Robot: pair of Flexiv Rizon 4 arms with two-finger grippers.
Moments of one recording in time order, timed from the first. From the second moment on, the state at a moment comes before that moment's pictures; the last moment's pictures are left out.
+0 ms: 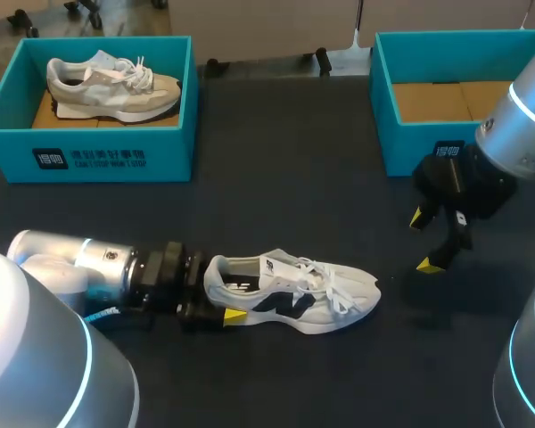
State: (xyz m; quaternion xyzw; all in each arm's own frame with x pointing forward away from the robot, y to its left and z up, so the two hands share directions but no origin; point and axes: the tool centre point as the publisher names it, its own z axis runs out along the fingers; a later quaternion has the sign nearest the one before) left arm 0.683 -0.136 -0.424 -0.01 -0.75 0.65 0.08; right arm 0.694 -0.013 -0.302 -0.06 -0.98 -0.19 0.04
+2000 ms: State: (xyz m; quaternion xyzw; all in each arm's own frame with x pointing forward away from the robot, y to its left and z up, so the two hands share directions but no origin) left arm 0.683 -0.136 -0.424 -0.01 -0.75 0.65 0.08; right arm 0.662 0.141 -0.232 -0.67 -0.74 0.03 0.00
